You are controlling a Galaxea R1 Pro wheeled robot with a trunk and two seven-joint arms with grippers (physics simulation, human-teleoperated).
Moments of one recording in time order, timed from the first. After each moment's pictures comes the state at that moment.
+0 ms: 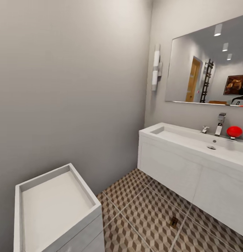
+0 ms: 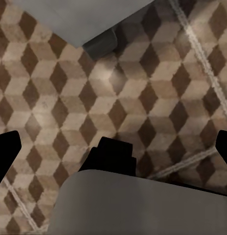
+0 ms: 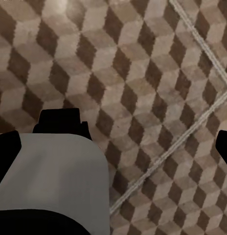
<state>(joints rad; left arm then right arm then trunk) -0.20 -0.02 0.00 -0.01 0.20 -0.05 0.18 -0.13 -0.04 -0.07 0.03 0.10 -0.10 -0.16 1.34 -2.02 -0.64</state>
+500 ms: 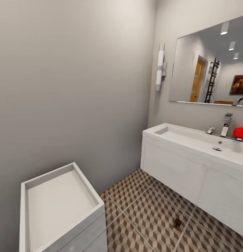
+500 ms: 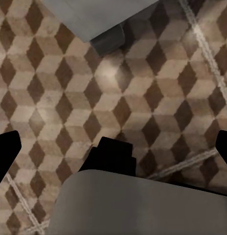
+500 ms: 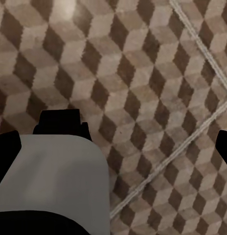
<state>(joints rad) -0.20 -0.02 0.00 -0.01 0.20 -0.05 0.18 -0.13 -0.04 -0.07 0.03 0.10 -0.11 -0.16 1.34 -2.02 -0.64</state>
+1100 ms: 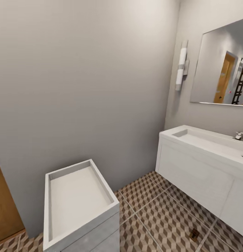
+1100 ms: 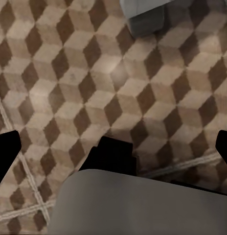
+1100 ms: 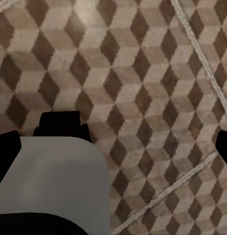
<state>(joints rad) -0.20 -0.02 0.00 0.00 0.20 -0.05 0.18 -0.13 -0.04 -0.07 0.03 0.10 -0.11 -0.16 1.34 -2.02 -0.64</state>
